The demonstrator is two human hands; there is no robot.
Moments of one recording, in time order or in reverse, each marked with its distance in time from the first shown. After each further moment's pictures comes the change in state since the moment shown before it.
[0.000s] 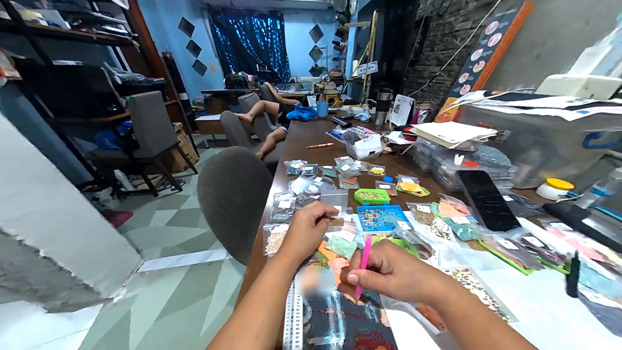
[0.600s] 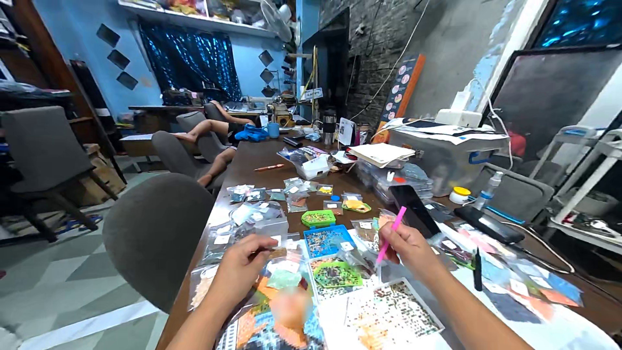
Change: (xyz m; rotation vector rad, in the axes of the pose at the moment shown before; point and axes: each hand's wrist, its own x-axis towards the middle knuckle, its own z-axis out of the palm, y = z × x) left_hand 0.002 -0.018 0.001 0.001 0.043 -0.003; right_hand -0.081 0.042 -0.073 0.145 0.816 0.177
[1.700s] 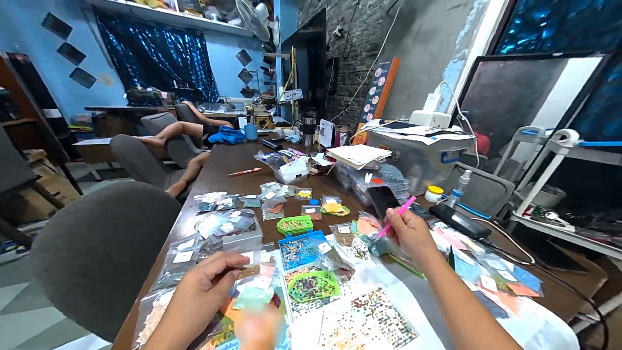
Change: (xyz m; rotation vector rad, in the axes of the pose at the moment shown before) left_hand -0.002 -0.006 0.004 0.006 -0.009 0.061; right_hand 0.015 0.012 -0.053 -0.315 0.397 0.169
